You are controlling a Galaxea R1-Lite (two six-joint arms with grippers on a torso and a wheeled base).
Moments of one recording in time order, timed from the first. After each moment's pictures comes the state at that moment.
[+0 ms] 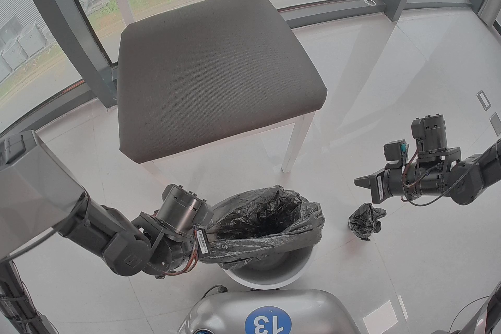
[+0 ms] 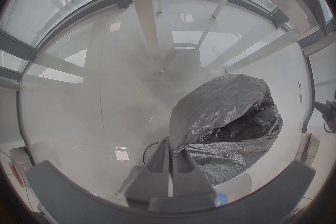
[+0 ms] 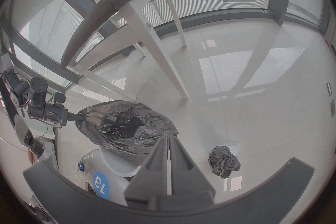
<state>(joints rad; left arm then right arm) -0.63 1.96 -0.77 -0.21 0.35 -0.77 0.25 1.85 -0.86 -0.37 0.28 -0.05</state>
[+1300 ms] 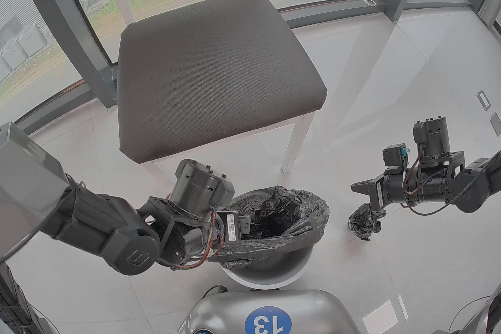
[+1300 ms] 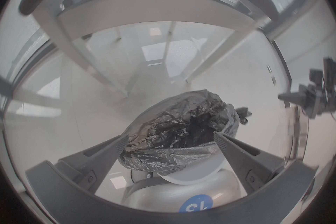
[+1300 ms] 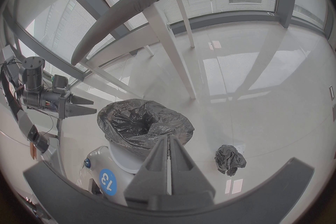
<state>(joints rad) -0.72 1.90 -0.89 -0.27 0.29 -0.45 0.30 1.79 -0.80 -0.37 0.28 -0.05</state>
